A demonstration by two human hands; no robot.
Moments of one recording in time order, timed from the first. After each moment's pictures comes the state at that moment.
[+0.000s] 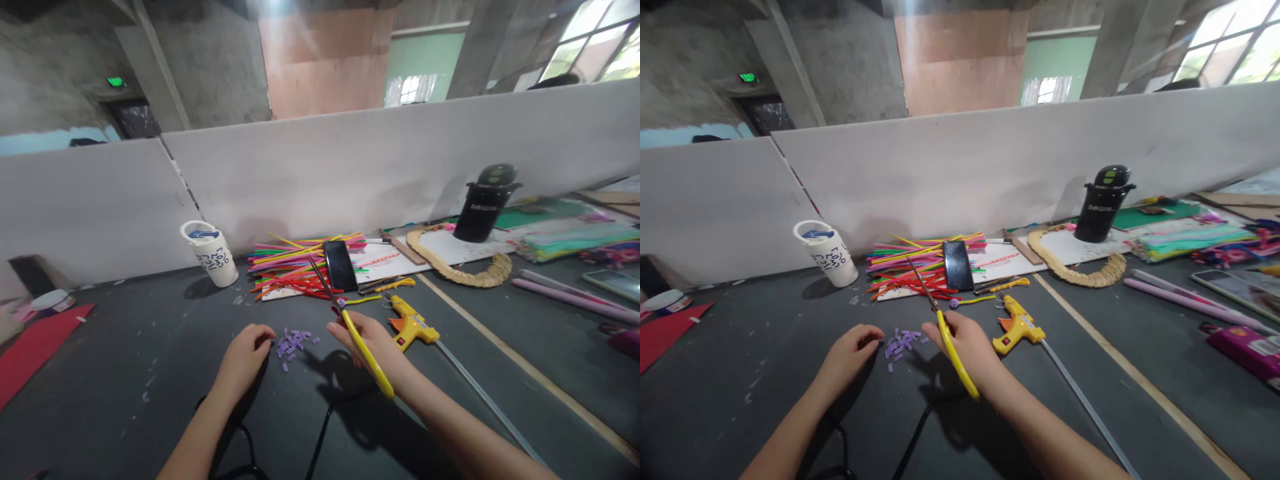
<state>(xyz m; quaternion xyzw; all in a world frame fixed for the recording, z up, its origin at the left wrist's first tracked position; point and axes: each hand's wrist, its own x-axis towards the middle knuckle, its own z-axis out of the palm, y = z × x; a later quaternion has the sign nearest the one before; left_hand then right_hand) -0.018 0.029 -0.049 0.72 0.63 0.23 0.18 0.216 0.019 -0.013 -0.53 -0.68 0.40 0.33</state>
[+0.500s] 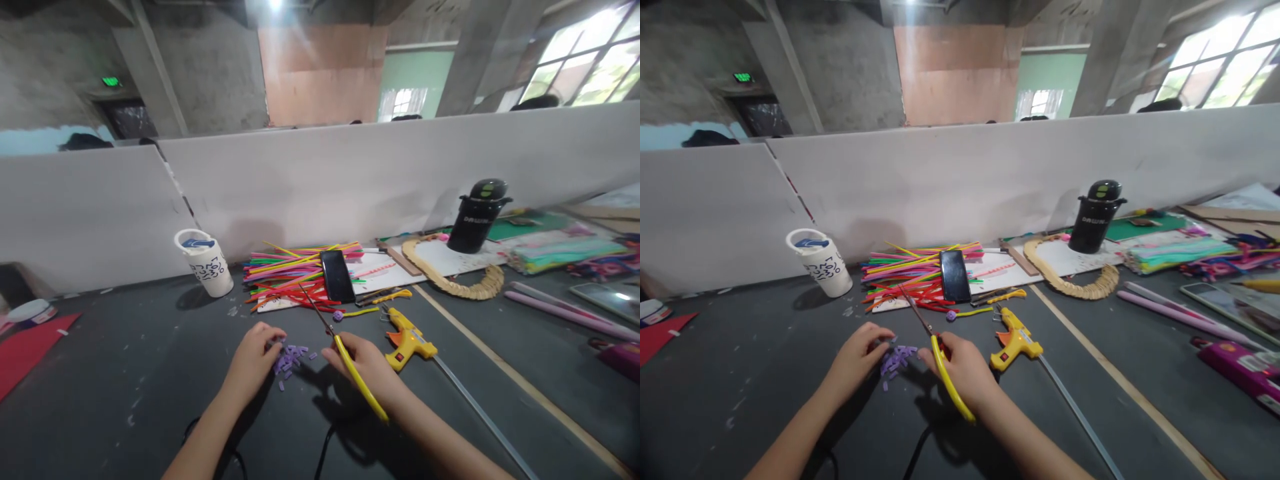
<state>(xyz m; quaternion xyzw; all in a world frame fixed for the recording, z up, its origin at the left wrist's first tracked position) 0.003 0.045 -0.040 0.77 0.58 0.22 0.18 0.214 0.023 -0.028 -0.54 -0.68 0.38 0.30</state>
